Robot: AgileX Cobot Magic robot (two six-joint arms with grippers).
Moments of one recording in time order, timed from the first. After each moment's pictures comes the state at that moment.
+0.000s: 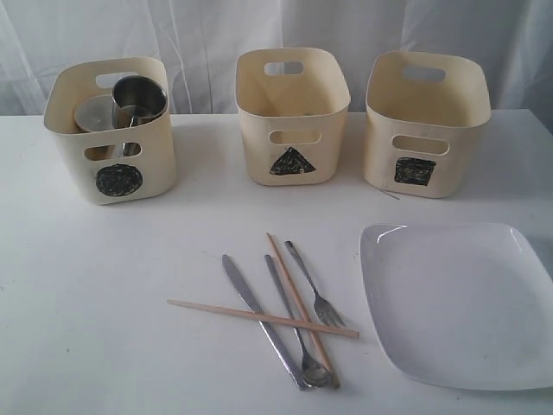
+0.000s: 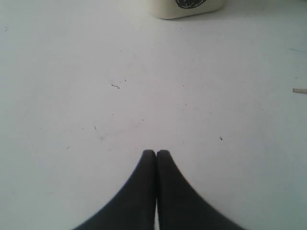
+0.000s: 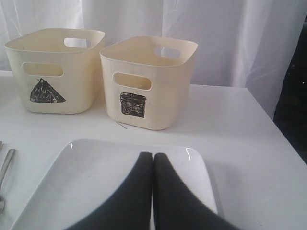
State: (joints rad) left arm 0.04 0.00 0.02 -0.24 0.52 0.27; right arm -0.04 0.00 -0.01 -0.13 0.20 0.11
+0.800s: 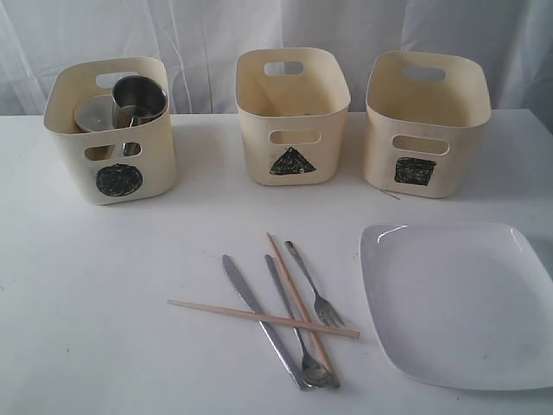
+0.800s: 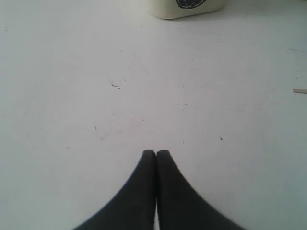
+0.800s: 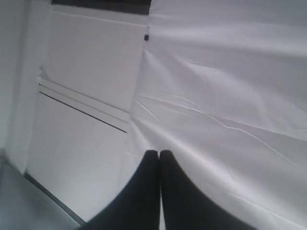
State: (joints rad) left arm 0.04 0.00 0.02 -0.24 0.52 0.27; right arm -0.04 0.00 0.00 0.42 -0.64 0.90
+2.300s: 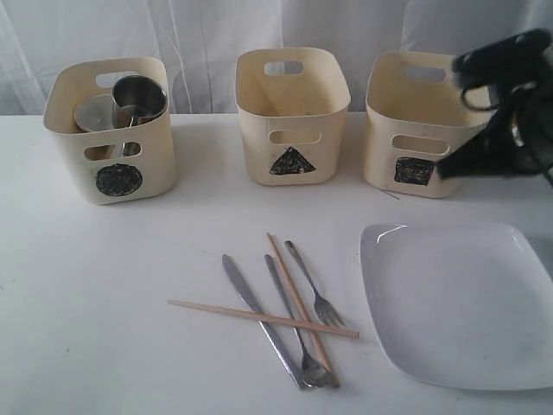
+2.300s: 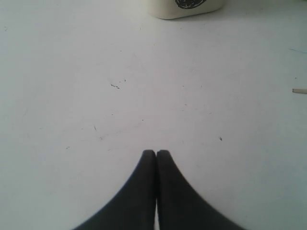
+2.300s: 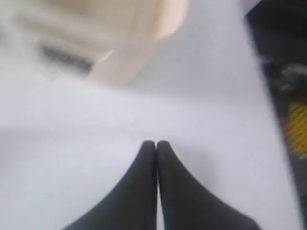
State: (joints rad) left arm 0.04 0.00 0.02 -0.24 0.52 0.27; right arm 0.13 1.51 -0.99 -0.77 0.57 0.58
